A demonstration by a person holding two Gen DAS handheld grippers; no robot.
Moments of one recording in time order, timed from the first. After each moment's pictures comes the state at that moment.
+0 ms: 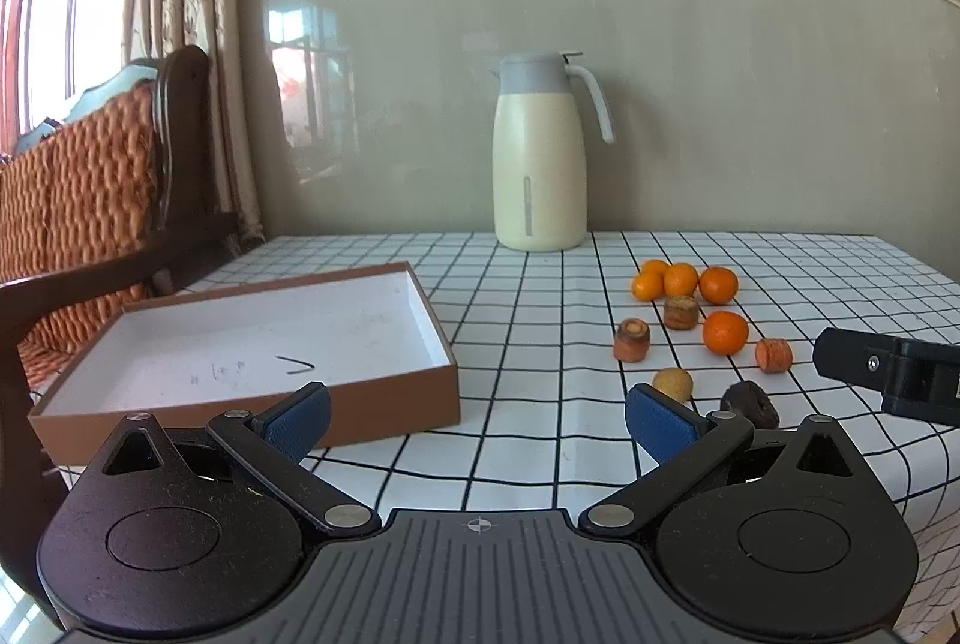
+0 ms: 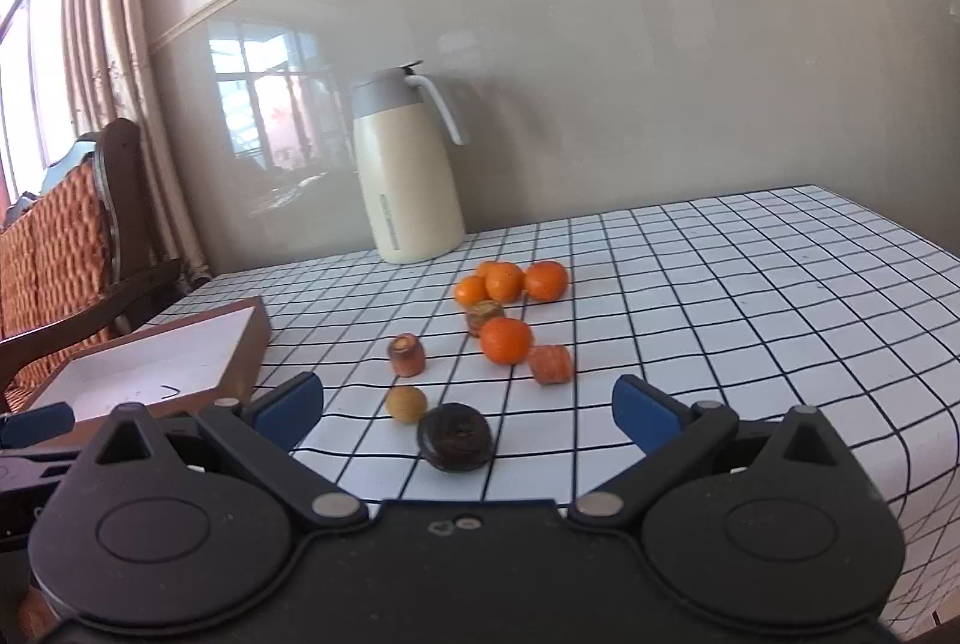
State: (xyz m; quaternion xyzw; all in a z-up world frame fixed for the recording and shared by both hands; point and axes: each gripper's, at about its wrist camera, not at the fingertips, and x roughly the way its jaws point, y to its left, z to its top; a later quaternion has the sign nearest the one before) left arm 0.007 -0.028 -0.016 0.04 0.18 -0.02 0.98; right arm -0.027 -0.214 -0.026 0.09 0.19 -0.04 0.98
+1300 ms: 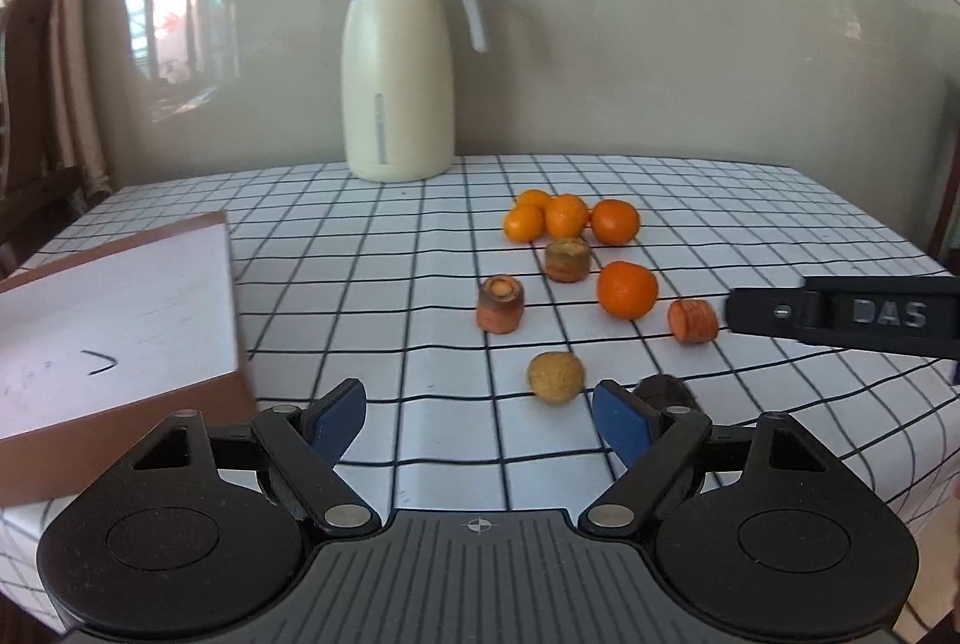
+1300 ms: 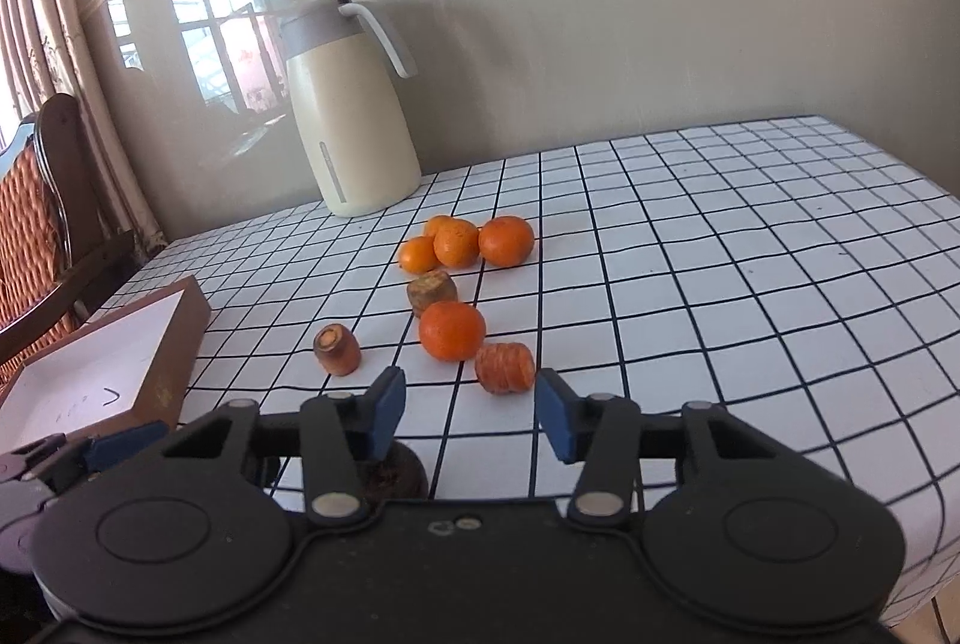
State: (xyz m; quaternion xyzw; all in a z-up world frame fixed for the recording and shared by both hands) left arm 0.083 -0.084 -0.040 0.05 0.27 -0.15 0.95; right arm 0.052 -0.256 -0.035 0.11 0.28 -0.05 0.95
